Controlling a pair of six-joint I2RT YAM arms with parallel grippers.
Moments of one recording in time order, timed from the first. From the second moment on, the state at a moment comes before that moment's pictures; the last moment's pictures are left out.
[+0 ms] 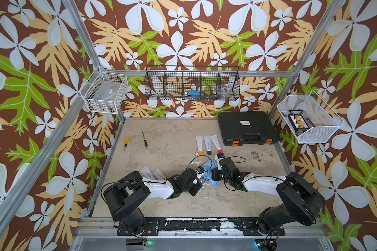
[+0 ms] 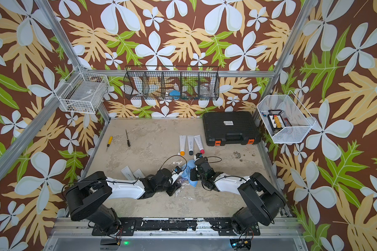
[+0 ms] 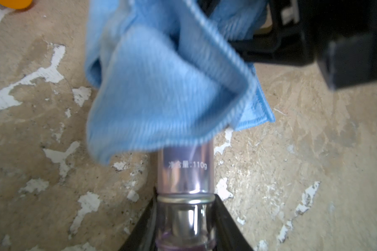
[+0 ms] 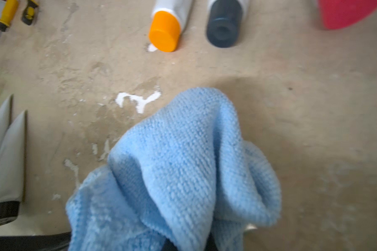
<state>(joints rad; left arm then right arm) -0.93 1.61 0.58 0.23 0.03 -0.18 0.68 1.51 0.55 0.17 -0.03 0.56</state>
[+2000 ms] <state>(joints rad) -0.93 1.59 0.57 0.24 0.04 -0.17 0.55 1.53 0.61 0.04 -0.02 0.42</state>
